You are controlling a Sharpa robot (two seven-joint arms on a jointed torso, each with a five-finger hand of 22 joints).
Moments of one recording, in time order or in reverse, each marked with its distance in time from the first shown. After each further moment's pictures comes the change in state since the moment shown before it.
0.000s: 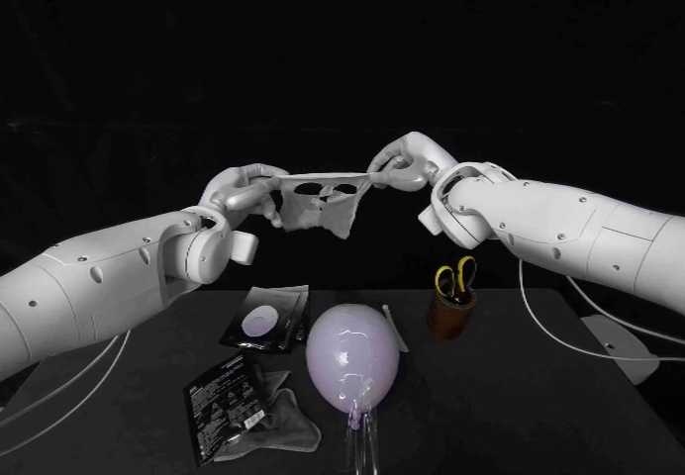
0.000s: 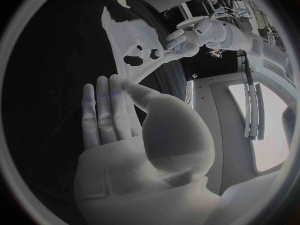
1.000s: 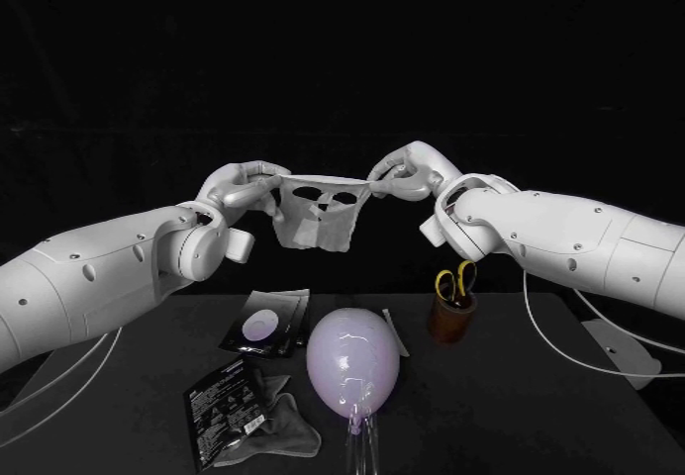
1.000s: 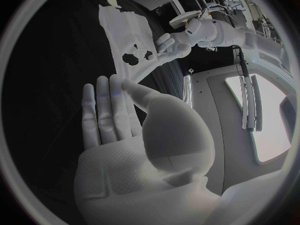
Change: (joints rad) left arm 0.023 -0.016 0.001 0.010 -0.051 0.016 -0.015; left_hand 0.005 -0.034 -0.042 -0.003 -0.002 0.102 -0.038 -0.122 -0.003 0.050 0.001 -0.078 -0.001 -0.211 0.022 0.015 -0.026 -0.007 -0.232 0.028 -0.003 0.022; right arm -0.006 -0.061 0.003 0.107 0.079 -0.011 0.021; right_hand -0.002 -0.002 0.000 0.000 0.001 0.001 0.001 0.000 0.000 0.004 -0.003 0.000 0.001 0.000 0.000 0.000 0.001 -0.001 0.000 0.000 0.000 0.003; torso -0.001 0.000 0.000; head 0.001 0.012
